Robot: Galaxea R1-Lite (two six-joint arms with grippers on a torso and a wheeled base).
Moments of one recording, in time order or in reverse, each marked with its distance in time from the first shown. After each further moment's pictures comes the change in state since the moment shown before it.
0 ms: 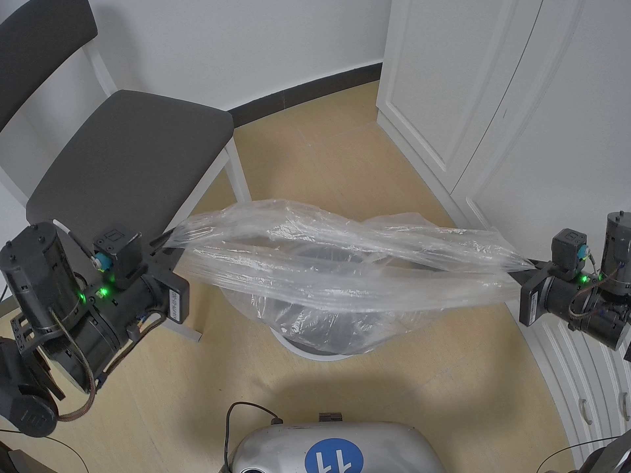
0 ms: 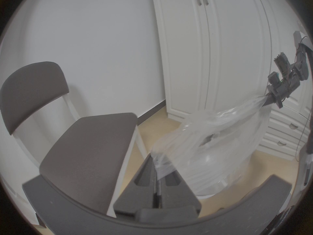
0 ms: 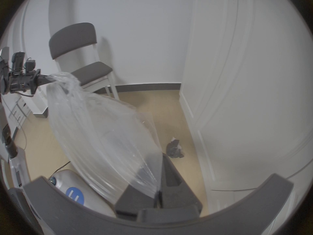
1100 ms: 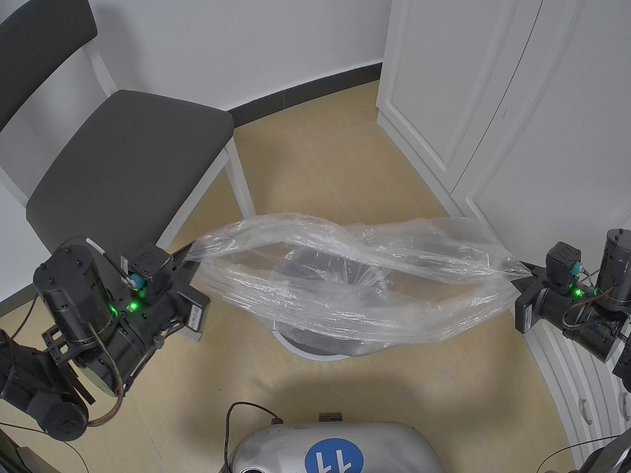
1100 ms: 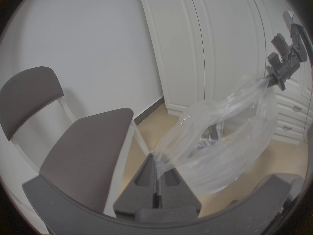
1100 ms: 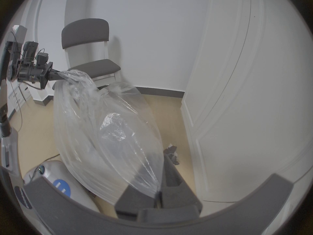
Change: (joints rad) left arm 0.019 0.172 0.066 -0.239 -0.016 0.094; right arm 0.002 0.046 0.115 -0.234 -0.007 -0.144
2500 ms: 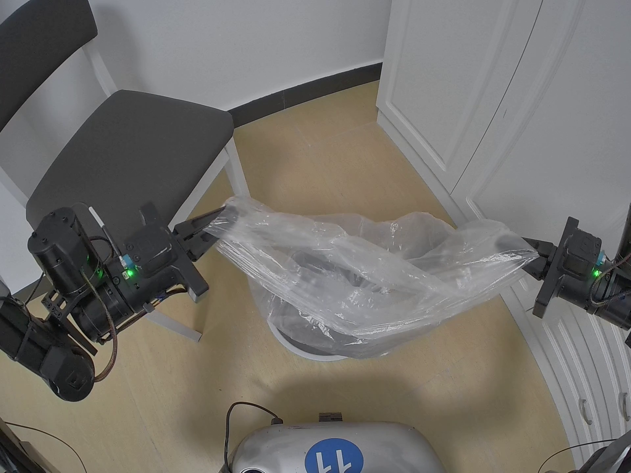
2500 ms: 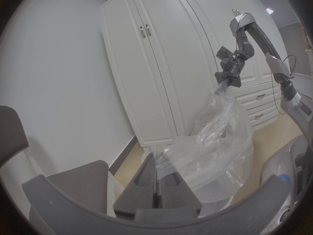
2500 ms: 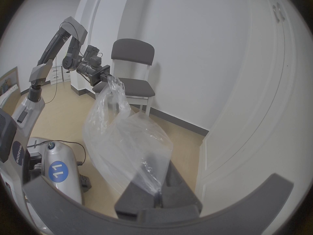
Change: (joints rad) left arm 0.198 0.096 -0.115 -0.170 -0.693 0.219; right arm -0.171 -0.033 -0.067 -0.016 0.561 -0.331
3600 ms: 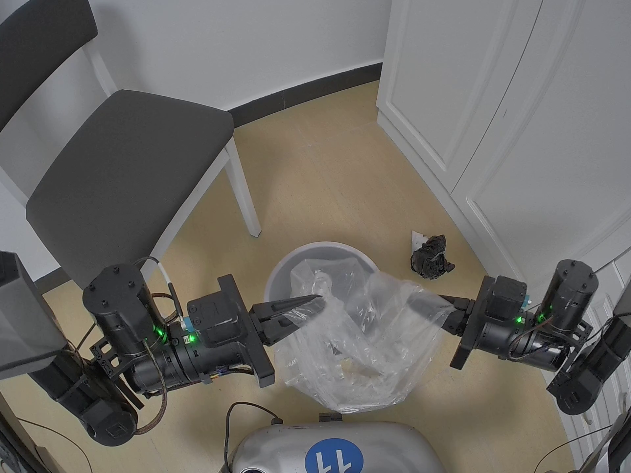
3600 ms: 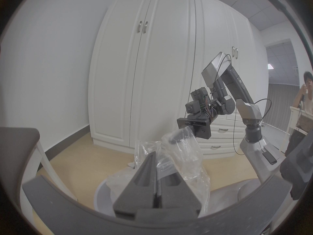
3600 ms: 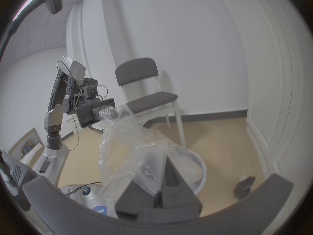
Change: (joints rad) left arm -0.250 0.139 0.093 -0.100 -0.077 -0.292; right arm 0.217 0.473 0.168 -0.706 0.079 0.488
